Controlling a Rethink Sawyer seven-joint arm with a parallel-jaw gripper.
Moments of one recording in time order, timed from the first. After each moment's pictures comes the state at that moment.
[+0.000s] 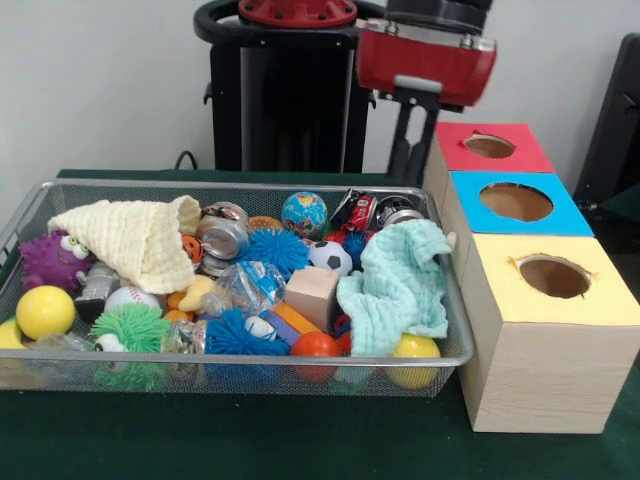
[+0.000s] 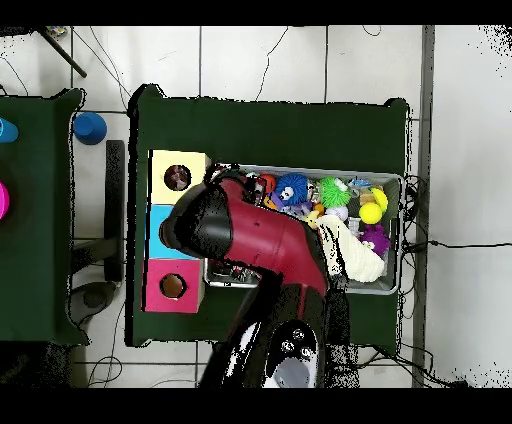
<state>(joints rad) 0.06 -0.72 -0.29 1.61 0.24 0.35 1.71</state>
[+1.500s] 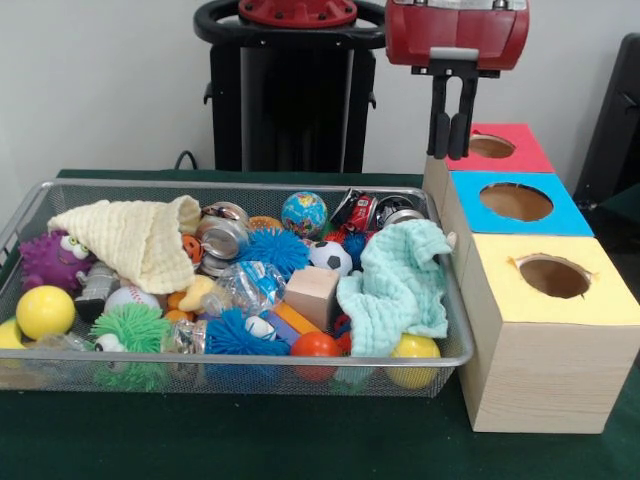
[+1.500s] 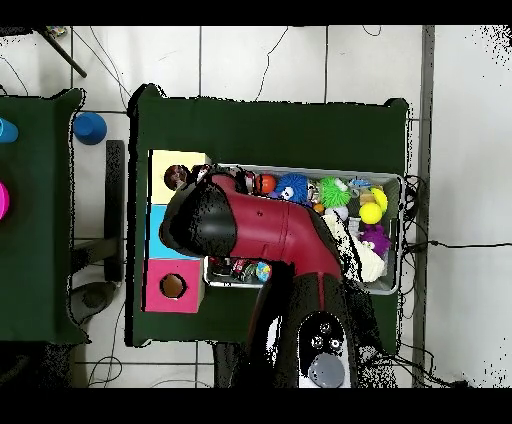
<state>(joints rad) -0.10 -0.84 -0.03 1.64 0.05 0.44 1.71</state>
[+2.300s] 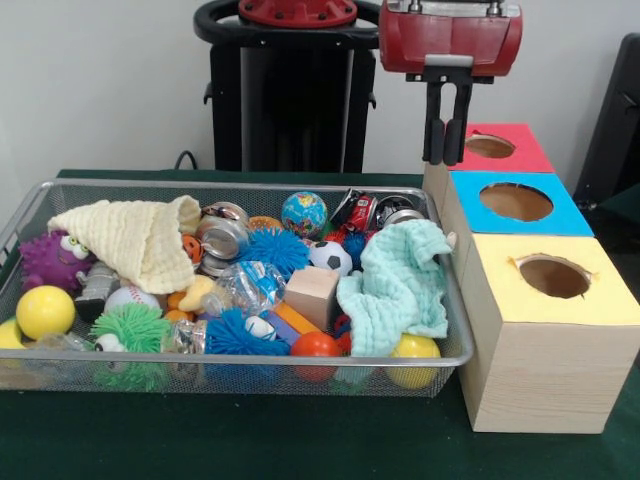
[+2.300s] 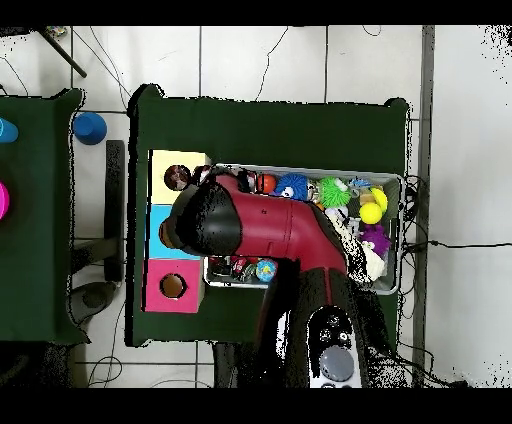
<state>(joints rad) -0.14 -0.85 0.02 1.65 0.00 0.44 1.71</state>
